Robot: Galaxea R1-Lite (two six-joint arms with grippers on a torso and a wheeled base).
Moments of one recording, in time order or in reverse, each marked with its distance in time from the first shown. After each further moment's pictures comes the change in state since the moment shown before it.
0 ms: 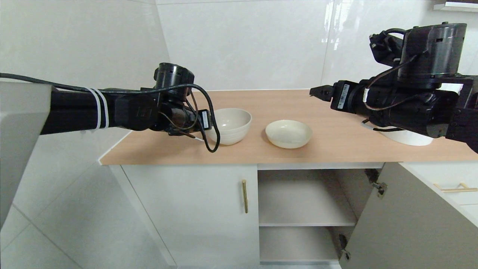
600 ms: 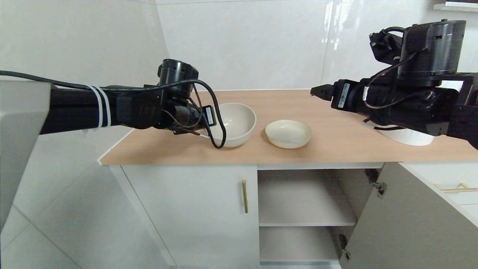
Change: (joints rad) left arm -0.026 -0.014 -0.017 0.002 -0.002 -0.086; right arm 0.000 0.006 -0.025 0.040 -0.020 -0.003
